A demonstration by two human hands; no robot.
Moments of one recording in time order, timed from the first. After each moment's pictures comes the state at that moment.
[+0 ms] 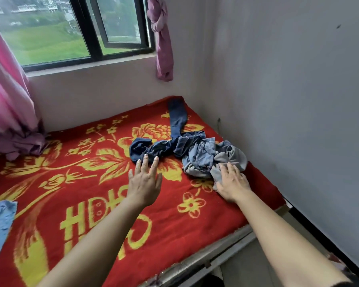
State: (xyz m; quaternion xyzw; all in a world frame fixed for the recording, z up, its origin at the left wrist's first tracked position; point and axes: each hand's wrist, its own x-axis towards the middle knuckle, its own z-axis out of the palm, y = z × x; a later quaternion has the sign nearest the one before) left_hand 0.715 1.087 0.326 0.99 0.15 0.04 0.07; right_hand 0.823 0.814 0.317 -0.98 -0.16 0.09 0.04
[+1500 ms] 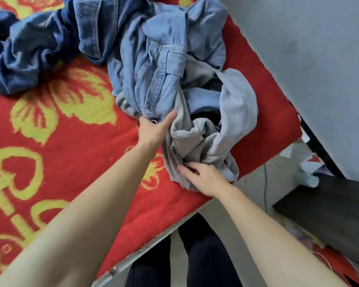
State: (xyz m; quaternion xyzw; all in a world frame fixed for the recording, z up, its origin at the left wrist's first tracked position) left_hand 1.103 0.967 -0.049 0.68 0.41 -0.14 0.59; right_hand 1.025 0.774 -0.050 -0.83 0.00 0.47 0.30
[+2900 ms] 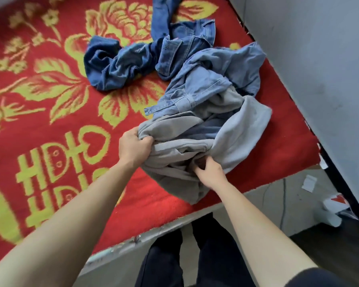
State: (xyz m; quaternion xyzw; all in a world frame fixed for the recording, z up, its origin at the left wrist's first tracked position) left_hand 0.974 1.068 0.071 0.83 0.37 -0.03 0.40; right_hand 0.989 0.829 -0.021 -0.85 0.03 0.41 0.32
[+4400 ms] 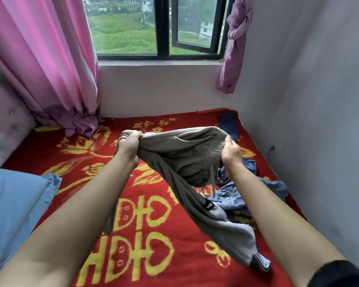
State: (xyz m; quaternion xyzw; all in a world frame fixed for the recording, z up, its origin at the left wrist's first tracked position) left_hand 0.852 1.323 0.425 0.47 0.40 0.31 0.72; right_hand 1.009 1.099 0.405 -0.77 -0.03 0.13 0.63
